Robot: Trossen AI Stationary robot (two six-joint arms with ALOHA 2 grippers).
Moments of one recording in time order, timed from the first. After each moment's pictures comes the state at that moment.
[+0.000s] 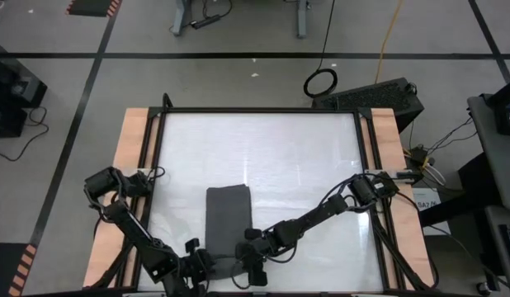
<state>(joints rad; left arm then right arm) -0.98 1.87 1.07 -0.32 -0.49 -1.18 0.46 2.30 1.65 -0.24 -0.12 0.51</state>
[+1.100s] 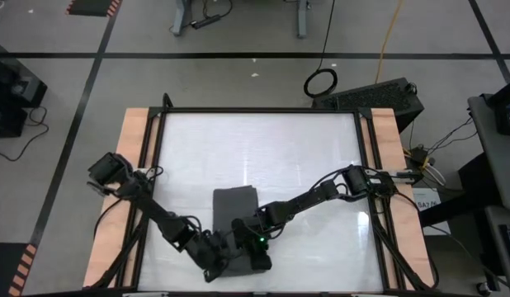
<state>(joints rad) -0.69 1.78 0.92 -0.08 0.00 -1.17 0.31 2.30 1.64 -0.29 -0.69 0.48</state>
